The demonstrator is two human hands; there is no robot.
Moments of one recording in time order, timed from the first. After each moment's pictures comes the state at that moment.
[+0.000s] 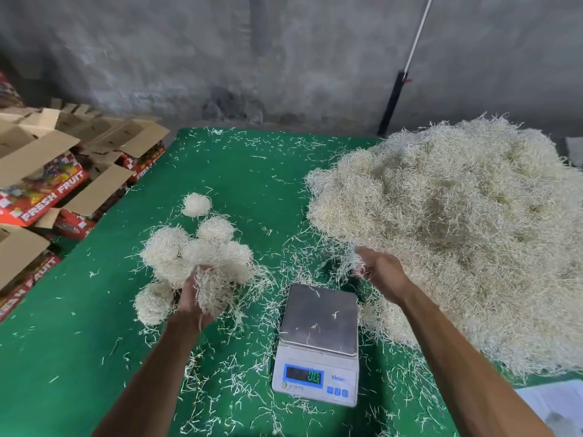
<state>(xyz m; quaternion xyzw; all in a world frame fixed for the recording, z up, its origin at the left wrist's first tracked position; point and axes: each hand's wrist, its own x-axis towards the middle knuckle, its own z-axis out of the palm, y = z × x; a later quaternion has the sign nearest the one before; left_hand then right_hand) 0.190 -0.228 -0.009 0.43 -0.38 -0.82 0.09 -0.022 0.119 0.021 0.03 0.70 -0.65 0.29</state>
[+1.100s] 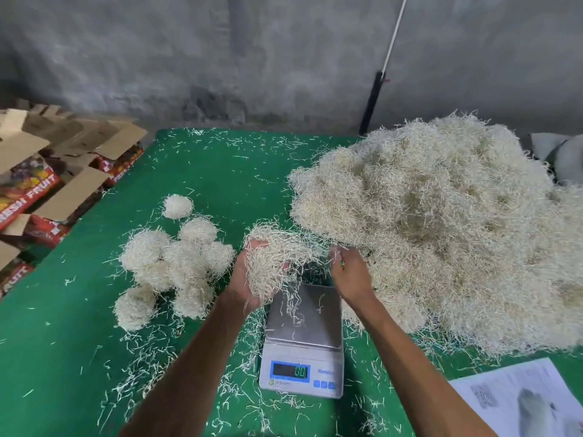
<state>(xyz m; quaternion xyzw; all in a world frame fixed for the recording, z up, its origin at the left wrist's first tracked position) 0.115 -0.120 0.018 0.00 -0.36 -0.93 0.06 0.033 0.085 0.025 -0.11 0.91 -0.39 0.06</state>
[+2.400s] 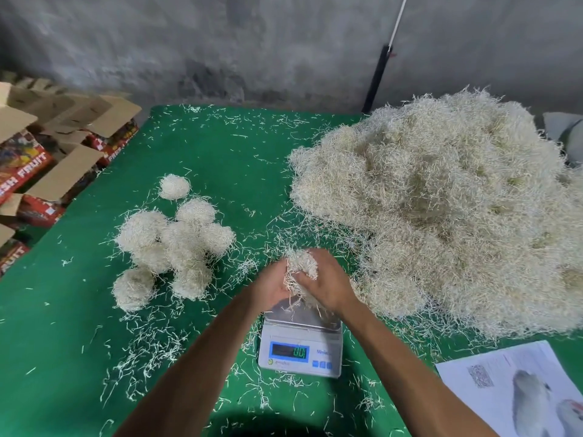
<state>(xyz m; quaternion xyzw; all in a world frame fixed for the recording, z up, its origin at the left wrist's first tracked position) 0.105 -0.077 -0.020 0.37 -0.53 -0.75 -0.12 0.059 0.070 -0.028 -0.25 0.90 -0.32 0.12</state>
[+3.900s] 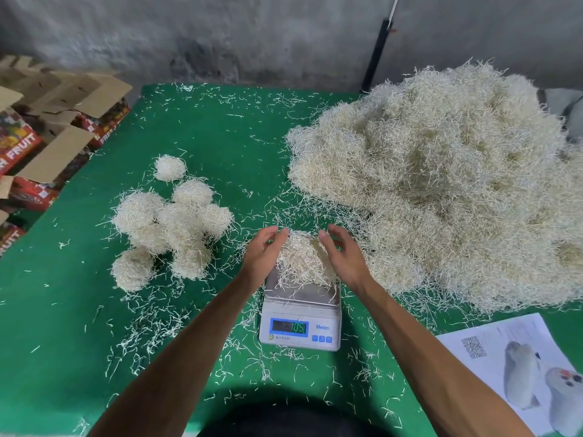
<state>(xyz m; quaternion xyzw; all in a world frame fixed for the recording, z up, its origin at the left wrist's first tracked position) 0.127 -0.100 -0.029 0.22 -0.76 -0.61 0.02 0.050 0.101 -0.037 -0.10 0.82 -0.54 0.17</state>
